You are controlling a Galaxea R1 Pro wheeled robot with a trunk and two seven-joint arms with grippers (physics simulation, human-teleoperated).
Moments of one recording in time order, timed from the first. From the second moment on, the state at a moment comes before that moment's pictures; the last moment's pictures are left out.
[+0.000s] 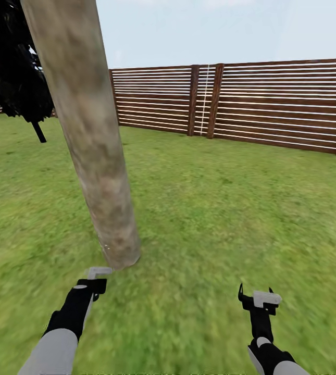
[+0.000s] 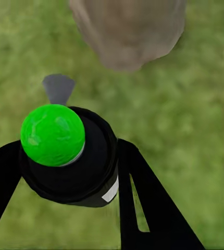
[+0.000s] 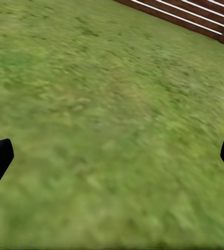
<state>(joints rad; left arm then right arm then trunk) -0.63 -0.11 0.54 -0.69 -0.61 0.29 -0.10 -0.58 0.00 -0.59 -0.21 0.73 -0.72 -0.39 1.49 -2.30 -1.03</state>
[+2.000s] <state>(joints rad) -0.97 0.11 0.17 -1.07 -0.51 0.97 -0.56 -0.58 -0.03 -0.59 -0.21 0.73 -0.72 -0.39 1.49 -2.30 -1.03</state>
